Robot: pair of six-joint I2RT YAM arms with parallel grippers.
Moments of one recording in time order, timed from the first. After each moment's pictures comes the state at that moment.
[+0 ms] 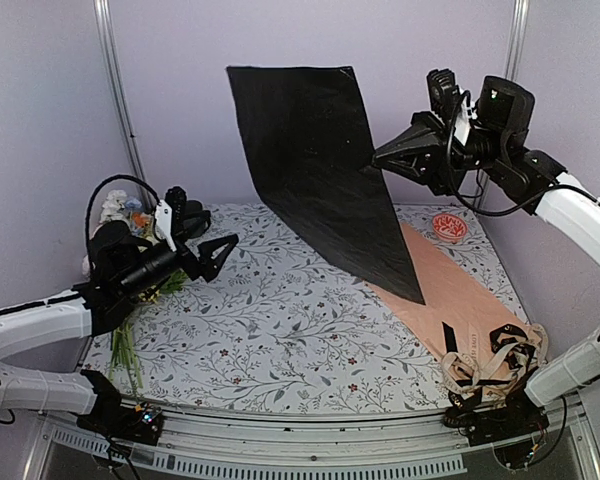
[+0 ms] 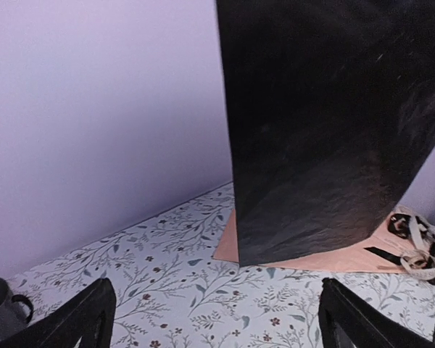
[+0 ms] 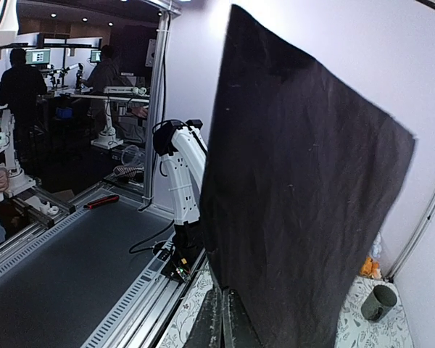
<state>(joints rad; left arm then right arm) -0.58 1.02 0.52 0.57 0.19 -0.01 0.61 1.38 1.53 -0.04 -1.26 -0.11</state>
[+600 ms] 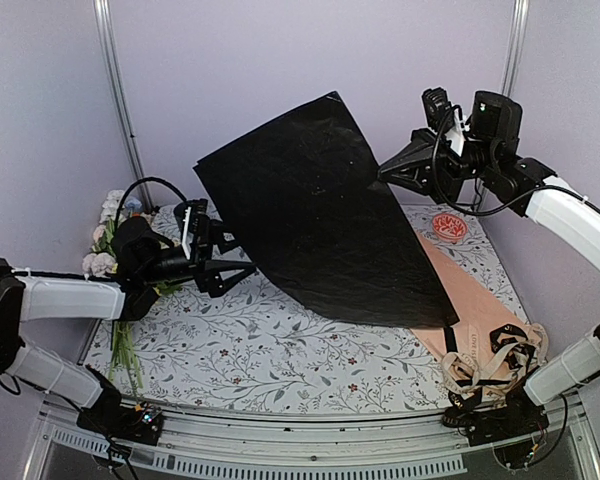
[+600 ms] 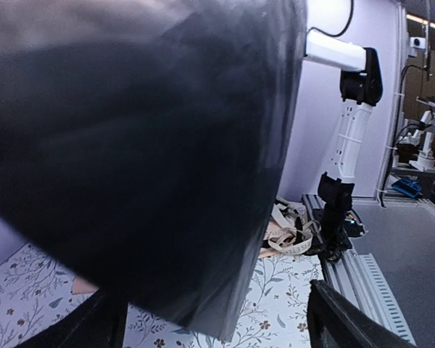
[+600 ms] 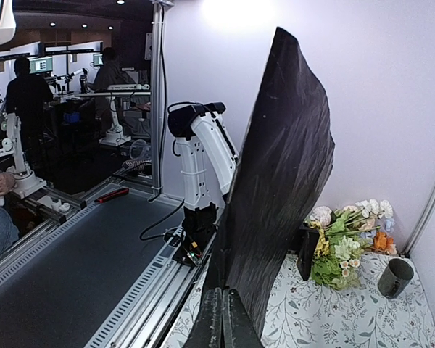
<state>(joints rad) -0.53 1.34 0.56 0.96 0.86 -0.16 0.52 1.42 1.45 -0.04 -1.38 -0.11</state>
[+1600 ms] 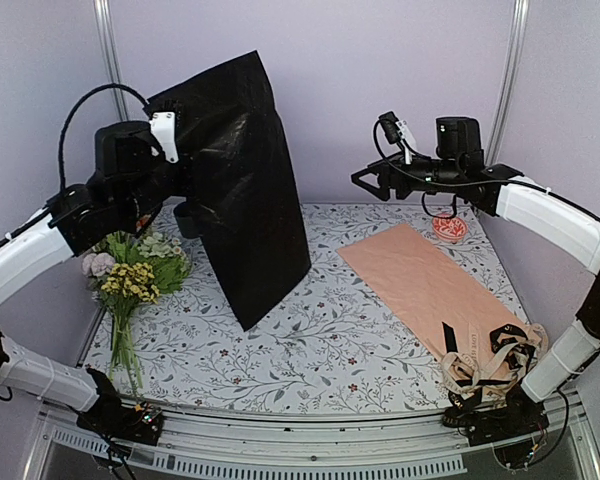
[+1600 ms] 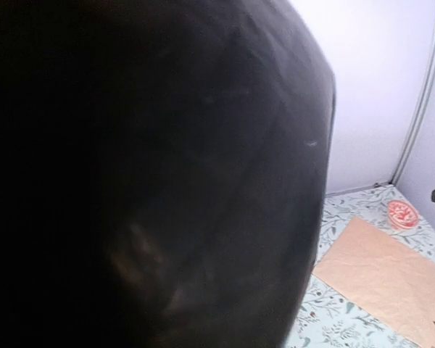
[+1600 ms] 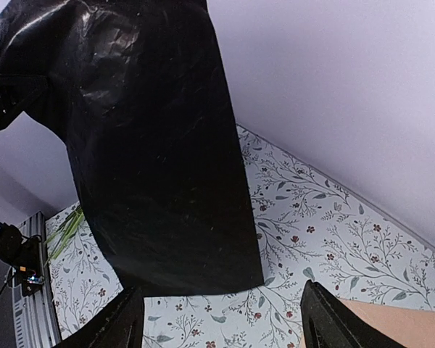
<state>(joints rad) -0.75 1.21 1.29 -0.26 -0.53 -0.15 0.50 1.57 1.45 -0.18 -0.51 0.03</state>
